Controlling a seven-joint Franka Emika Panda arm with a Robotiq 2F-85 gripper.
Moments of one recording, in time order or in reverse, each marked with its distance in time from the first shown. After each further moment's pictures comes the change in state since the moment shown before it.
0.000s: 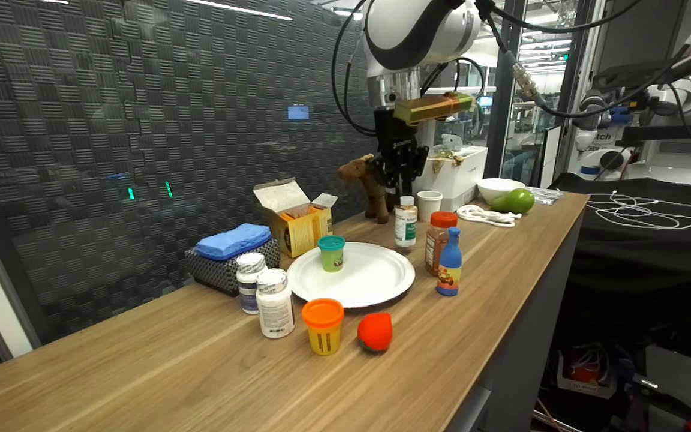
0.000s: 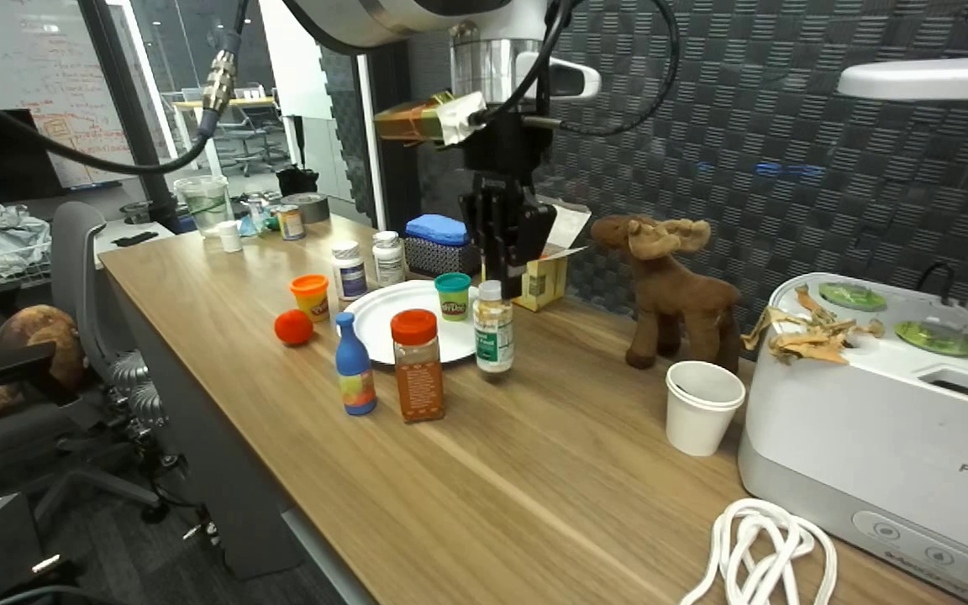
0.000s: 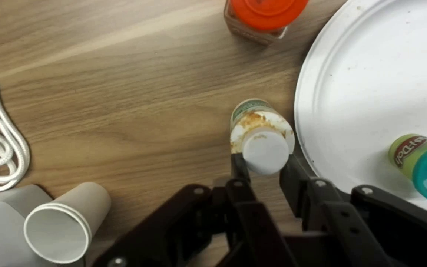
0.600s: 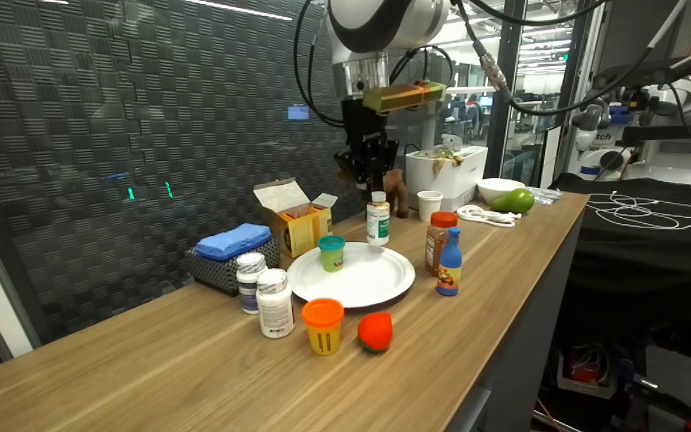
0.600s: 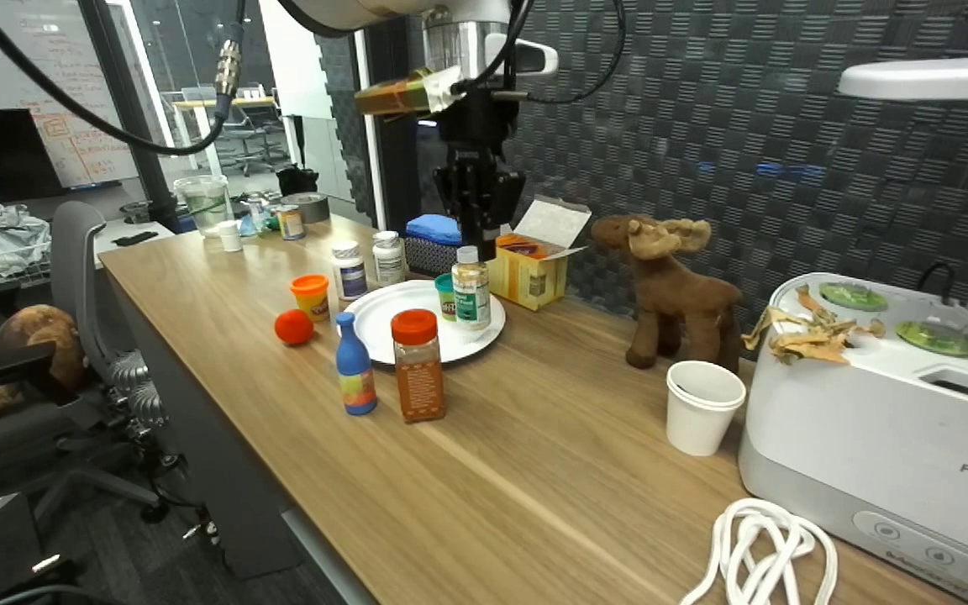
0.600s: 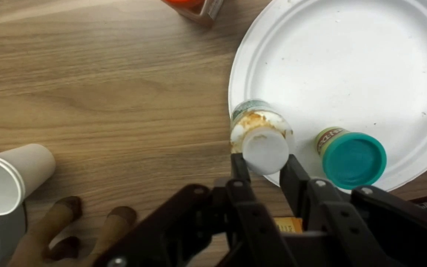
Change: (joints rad) arm 0.060 0.050 0.037 0.113 -0.009 -0.057 -0.014
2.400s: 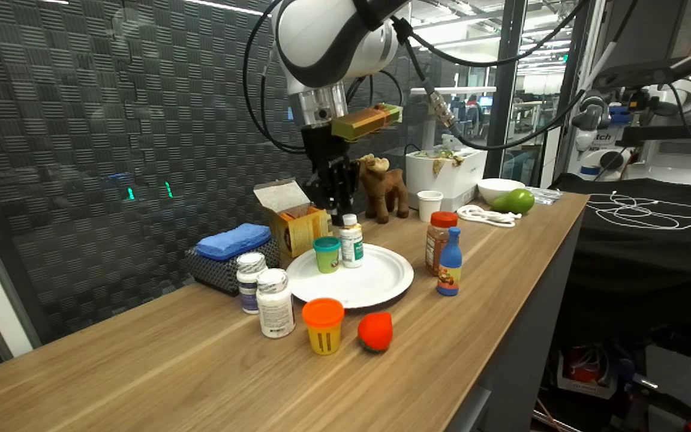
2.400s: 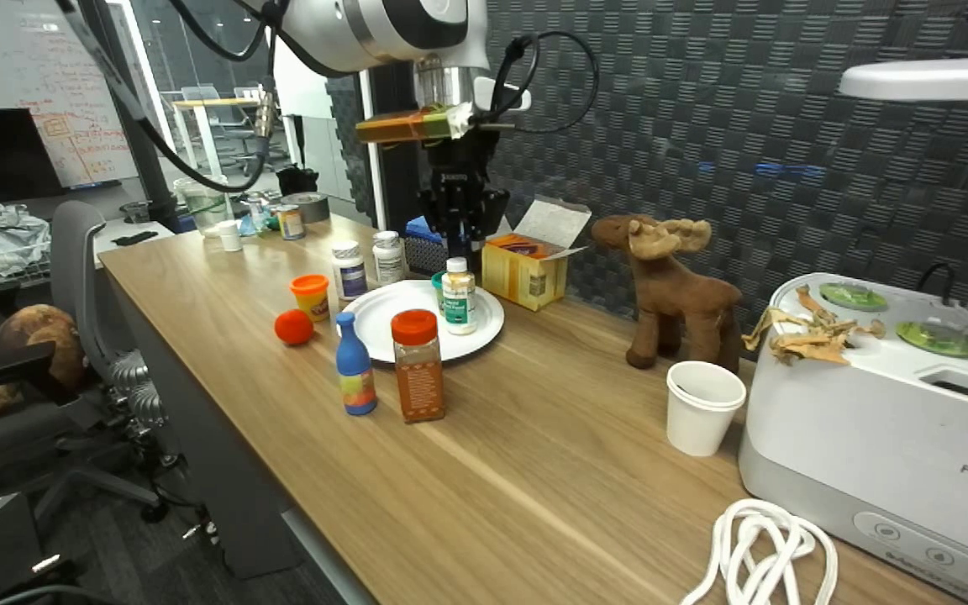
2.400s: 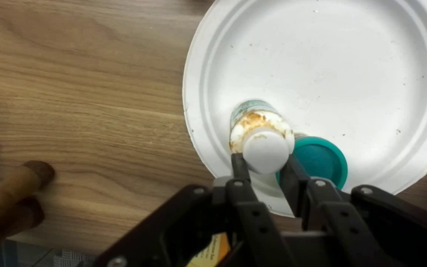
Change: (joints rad) arm 0.050 0.167 0.048 0.173 -0.058 -0.059 -0.142
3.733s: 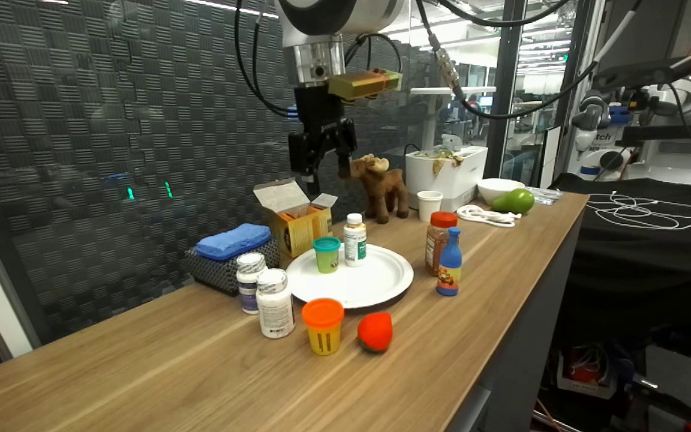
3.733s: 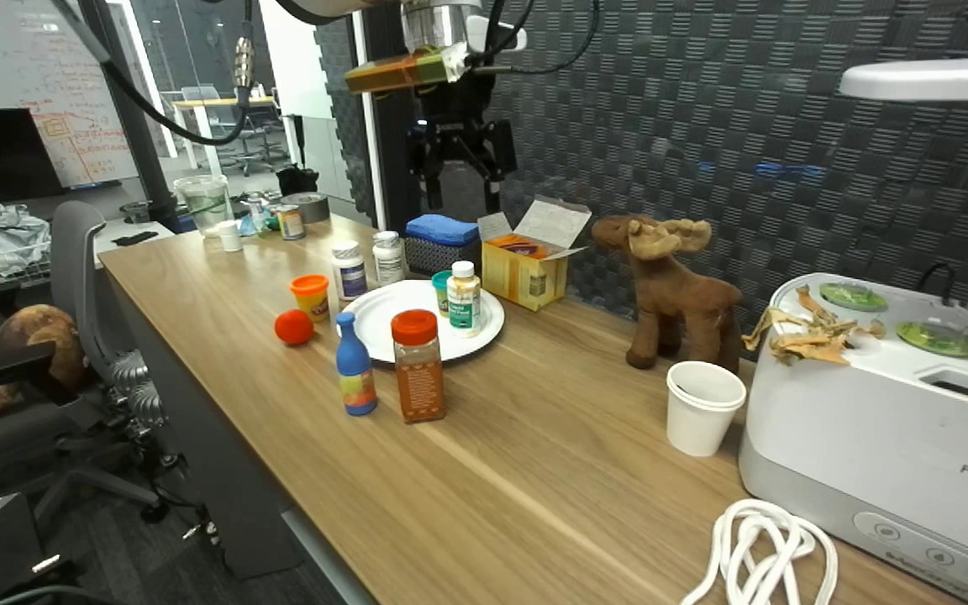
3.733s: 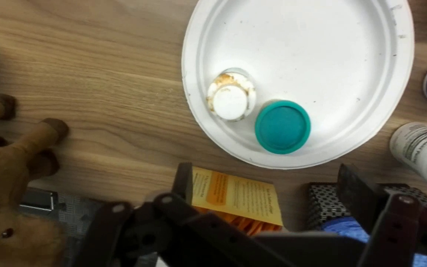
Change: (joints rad) arm -0.004 -0.078 0.022 0.009 0.011 0.005 -0.032
